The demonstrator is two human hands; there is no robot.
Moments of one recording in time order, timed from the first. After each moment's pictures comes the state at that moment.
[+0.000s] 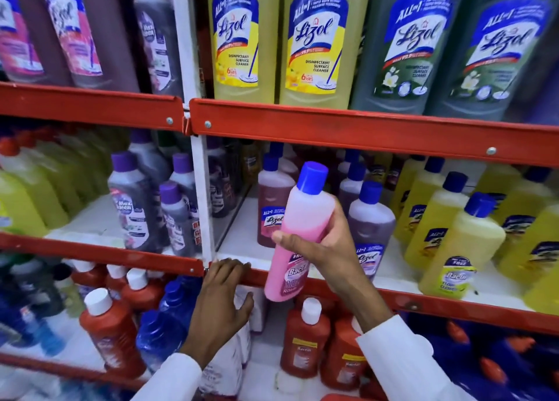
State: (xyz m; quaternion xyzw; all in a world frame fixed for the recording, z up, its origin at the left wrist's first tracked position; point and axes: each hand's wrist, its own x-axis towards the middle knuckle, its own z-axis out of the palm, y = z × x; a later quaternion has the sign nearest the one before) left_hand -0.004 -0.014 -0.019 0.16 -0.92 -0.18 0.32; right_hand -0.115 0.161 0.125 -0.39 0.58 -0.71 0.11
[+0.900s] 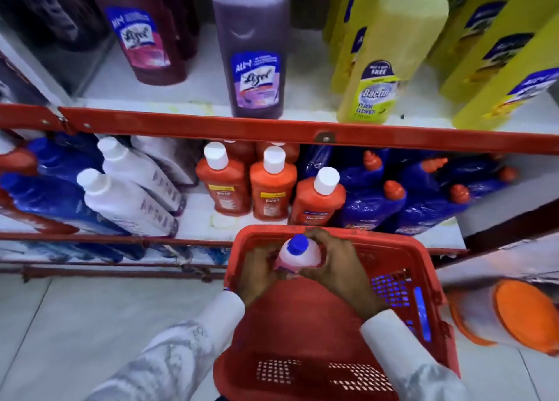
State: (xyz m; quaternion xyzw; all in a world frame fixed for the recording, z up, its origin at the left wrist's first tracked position) left_hand -0.033 0.256 -0.188 0.19 -0.78 -0.59 0.01; right_hand -0.122 0.417 -0.124 -0.32 0.84 -0.40 0.18
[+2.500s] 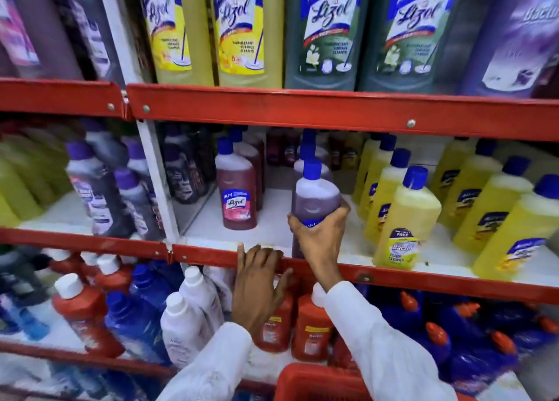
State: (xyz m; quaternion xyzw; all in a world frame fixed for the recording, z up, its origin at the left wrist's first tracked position) left_hand -0.082 0.117 -0.013 0.17 -0.93 -0.13 0.28; right_hand -0.189 0.198 0.065 -0.16 0.74 -0.64 -0.15
